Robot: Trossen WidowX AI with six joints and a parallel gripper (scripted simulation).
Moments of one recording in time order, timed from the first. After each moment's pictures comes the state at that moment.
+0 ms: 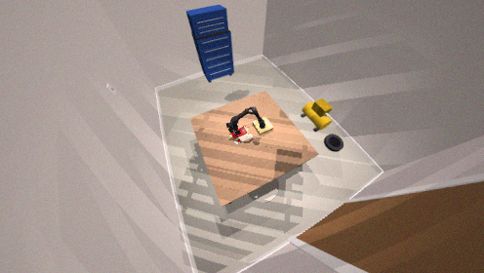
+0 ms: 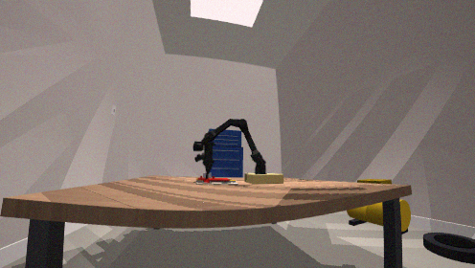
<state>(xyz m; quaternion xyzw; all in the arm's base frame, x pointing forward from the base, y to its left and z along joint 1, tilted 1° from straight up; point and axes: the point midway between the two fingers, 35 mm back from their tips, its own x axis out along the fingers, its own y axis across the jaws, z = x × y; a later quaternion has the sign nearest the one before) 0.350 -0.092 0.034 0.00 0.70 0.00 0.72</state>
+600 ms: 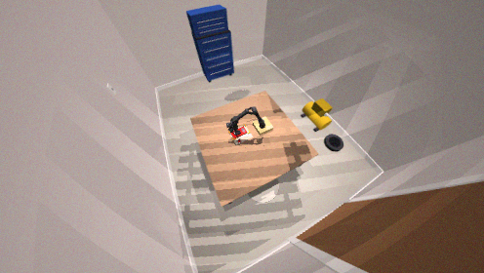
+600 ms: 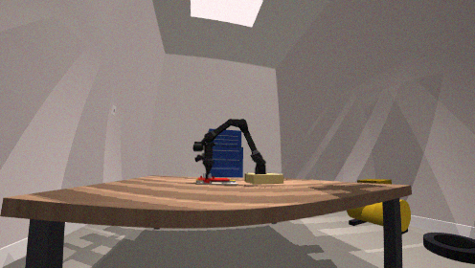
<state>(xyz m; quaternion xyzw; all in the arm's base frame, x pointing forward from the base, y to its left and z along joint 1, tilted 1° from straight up) 0.350 -0.092 0.033 0.00 0.70 0.00 0.72</state>
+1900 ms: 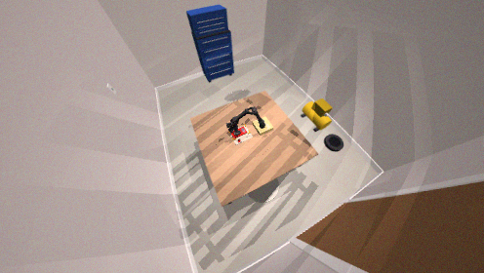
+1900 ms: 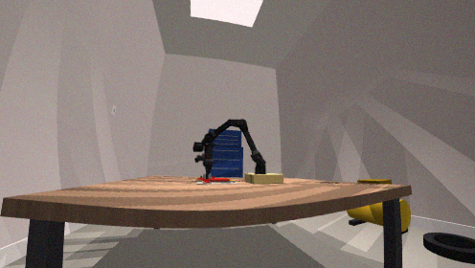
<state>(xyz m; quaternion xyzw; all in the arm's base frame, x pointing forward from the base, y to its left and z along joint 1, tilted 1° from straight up) 0.350 -0.092 0.029 0.00 0.70 0.00 0.72</state>
